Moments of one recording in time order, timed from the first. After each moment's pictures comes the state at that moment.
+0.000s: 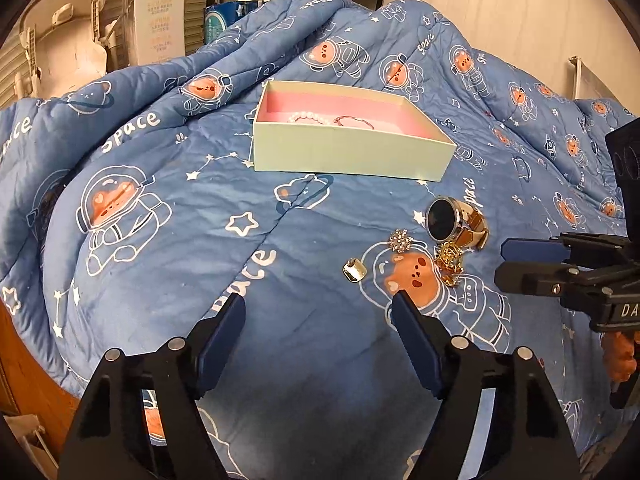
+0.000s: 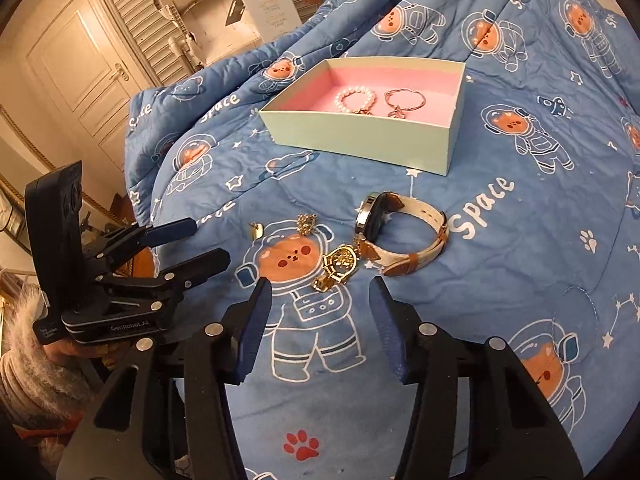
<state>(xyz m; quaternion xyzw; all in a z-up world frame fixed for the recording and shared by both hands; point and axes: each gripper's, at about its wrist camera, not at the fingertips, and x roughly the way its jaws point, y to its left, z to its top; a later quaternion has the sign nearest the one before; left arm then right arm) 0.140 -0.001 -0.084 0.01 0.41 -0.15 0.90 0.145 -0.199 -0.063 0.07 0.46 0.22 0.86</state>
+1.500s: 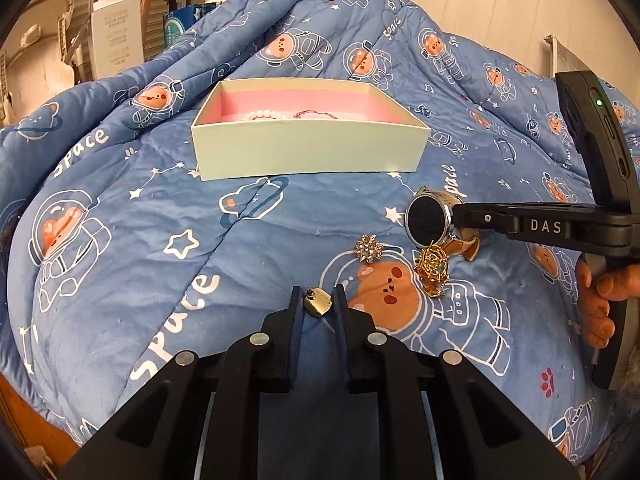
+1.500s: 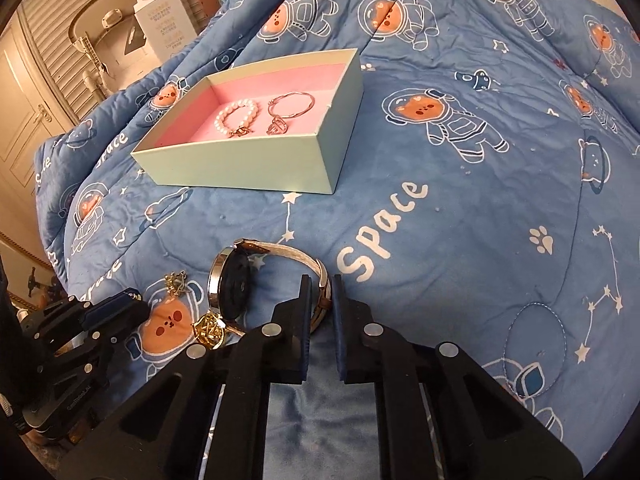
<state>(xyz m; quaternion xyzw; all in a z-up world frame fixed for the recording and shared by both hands) 0.153 -0.029 -0.097 0.04 0.40 -0.20 0.90 0.191 -0.230 -0.091 0.08 0.46 0.08 0.88</state>
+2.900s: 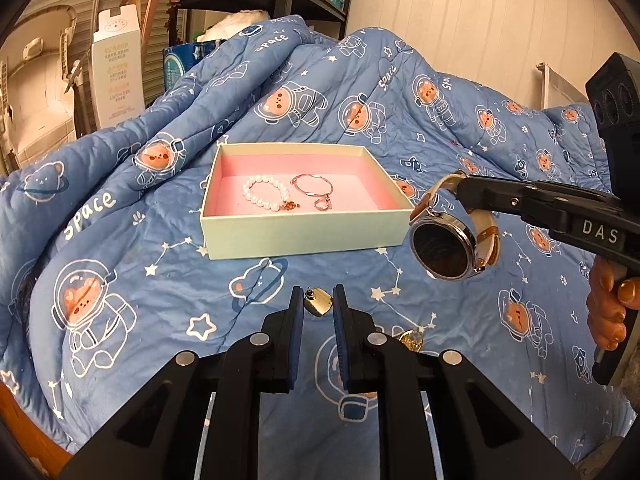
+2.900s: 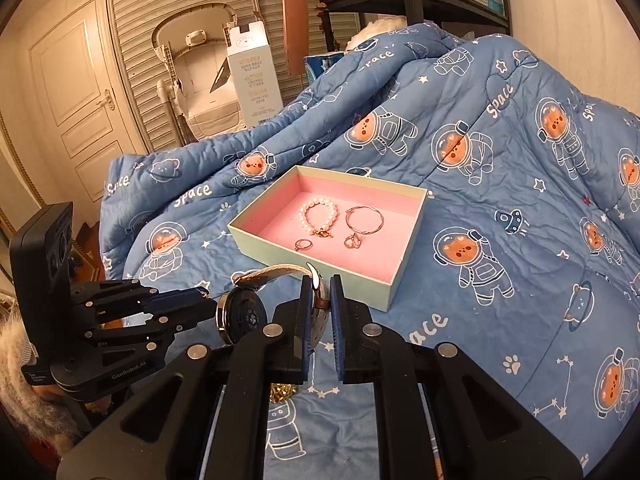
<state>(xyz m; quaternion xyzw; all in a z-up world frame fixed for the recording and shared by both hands) 0.171 -0.030 -0.038 0.02 0.35 -0.21 0.91 0.187 -0.213 0.008 0.02 0.35 0.18 0.92</state>
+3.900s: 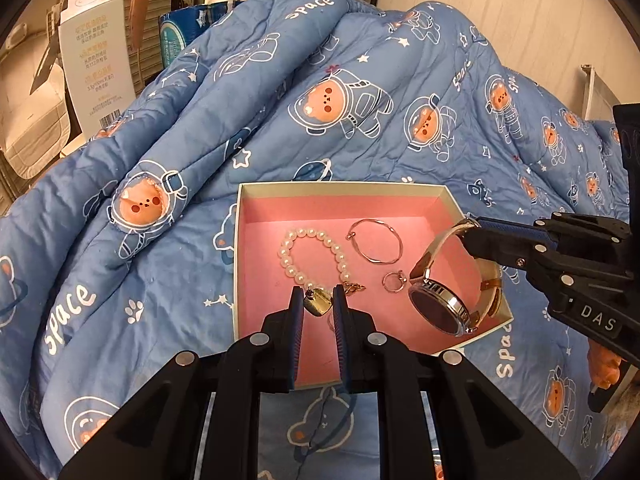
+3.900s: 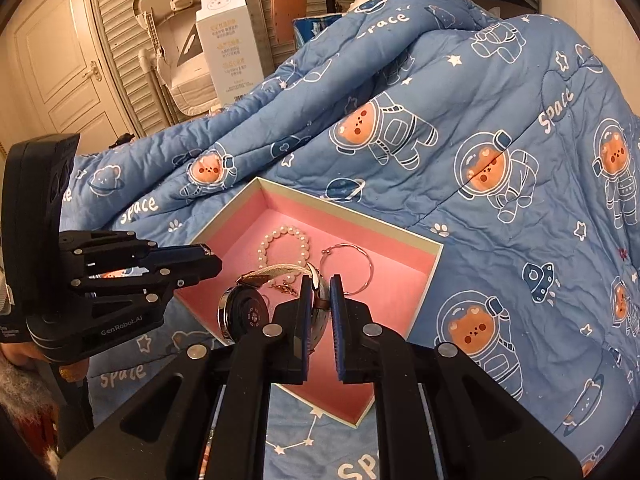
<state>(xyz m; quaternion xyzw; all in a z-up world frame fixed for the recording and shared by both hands) 0.322 -0.031 -0.036 0.03 0.44 -0.18 0.88 0.324 -0.194 -0.012 -0.02 0.42 0.19 0.89</state>
